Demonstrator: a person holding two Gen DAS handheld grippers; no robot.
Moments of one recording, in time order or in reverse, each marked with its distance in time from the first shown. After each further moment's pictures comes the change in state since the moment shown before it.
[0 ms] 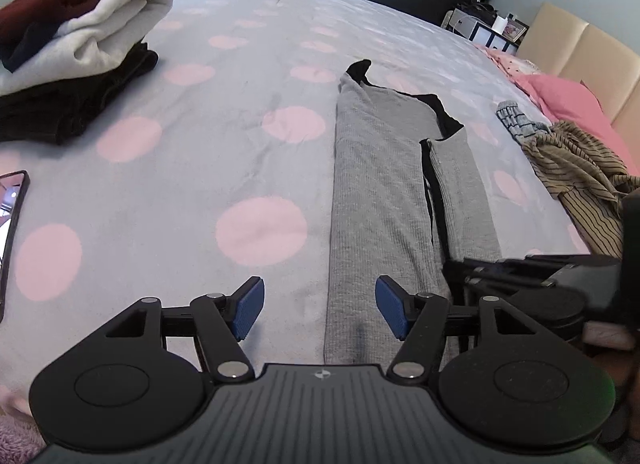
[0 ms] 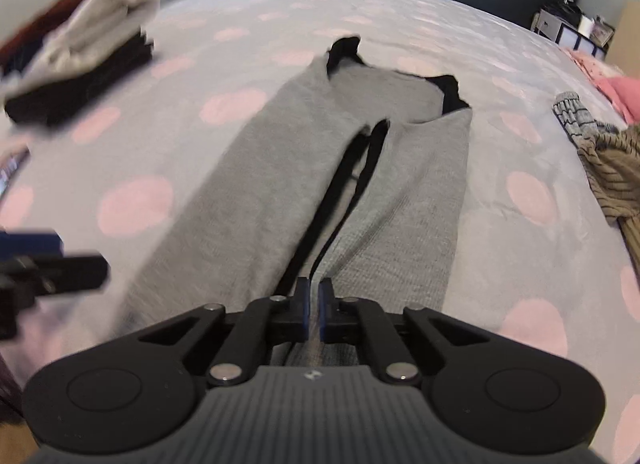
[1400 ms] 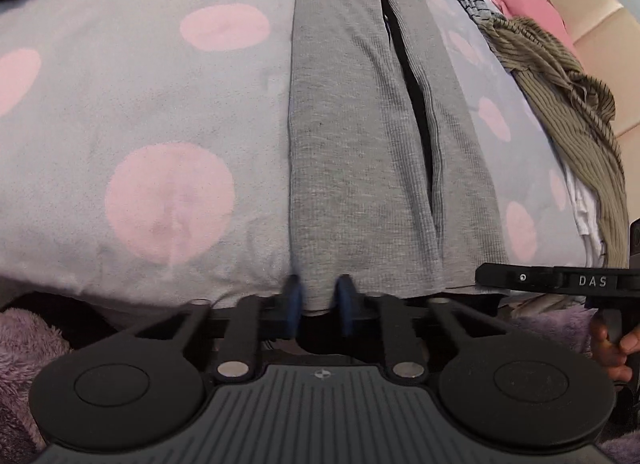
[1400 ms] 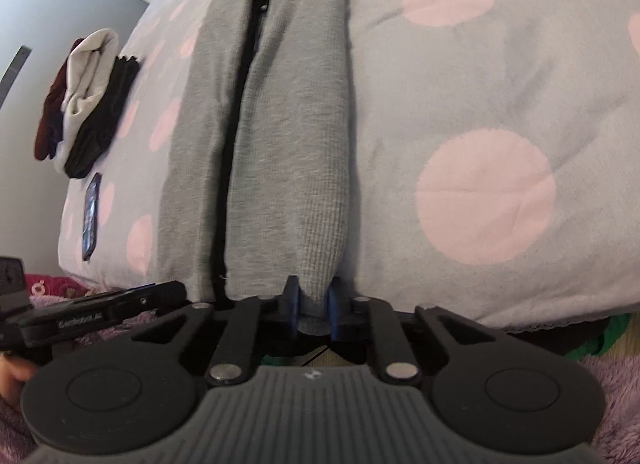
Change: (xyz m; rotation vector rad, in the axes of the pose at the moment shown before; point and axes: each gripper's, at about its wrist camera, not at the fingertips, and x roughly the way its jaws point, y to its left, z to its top) left arm -0.012 0.011 -0.076 0.001 0.341 -0.192; right arm -0.069 -0.070 -0.131 0.568 0.257 0.395
